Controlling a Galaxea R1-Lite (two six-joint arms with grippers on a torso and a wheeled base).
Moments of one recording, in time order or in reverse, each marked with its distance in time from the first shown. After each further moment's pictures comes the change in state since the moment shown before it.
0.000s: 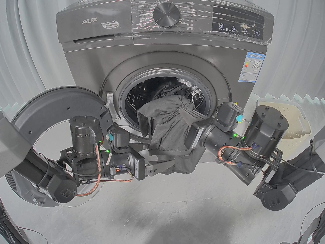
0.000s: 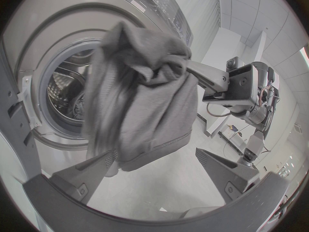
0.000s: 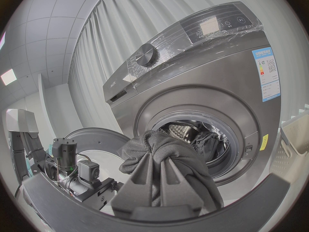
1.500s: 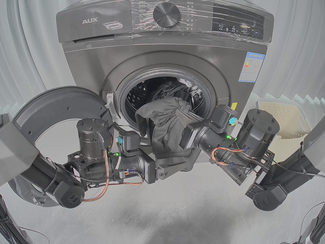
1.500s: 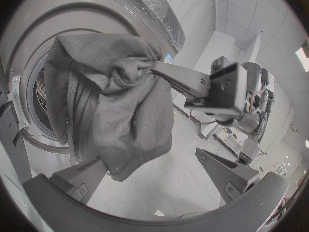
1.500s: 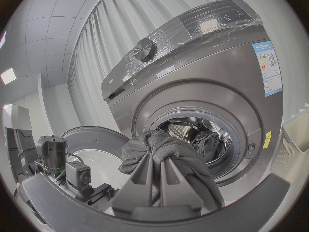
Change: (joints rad) left arm -0.069 0.026 -0.006 -0.067 0.004 -0.040; right arm -0.005 0.063 -0.024 -0.049 -0.001 -0.003
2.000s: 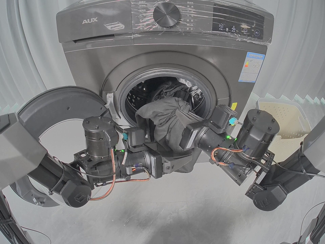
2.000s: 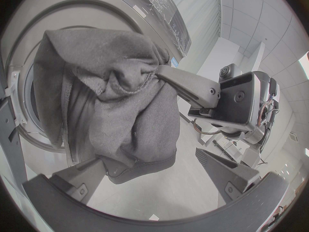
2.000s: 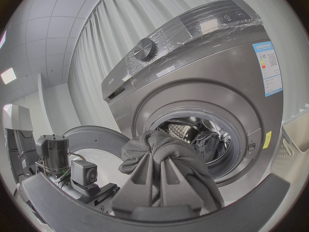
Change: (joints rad) left arm -0.021 0.039 -0.048 -0.034 0.041 -0.078; right arm 0.000 0.000 0.000 -0.001 0.000 -0.001
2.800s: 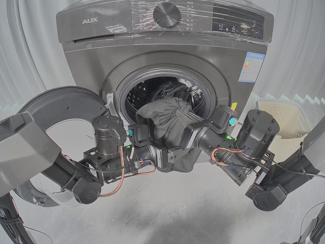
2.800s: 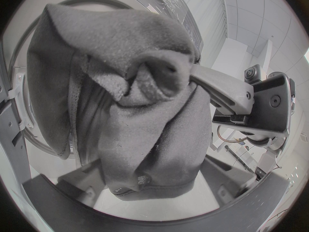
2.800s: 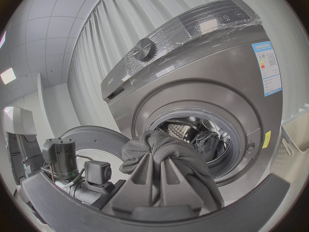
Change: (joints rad) left arm -0.002 0.076 -0.072 -0.032 0.124 -0.002; right arm 0.000 0.000 0.003 -0.003 -0.005 0.001
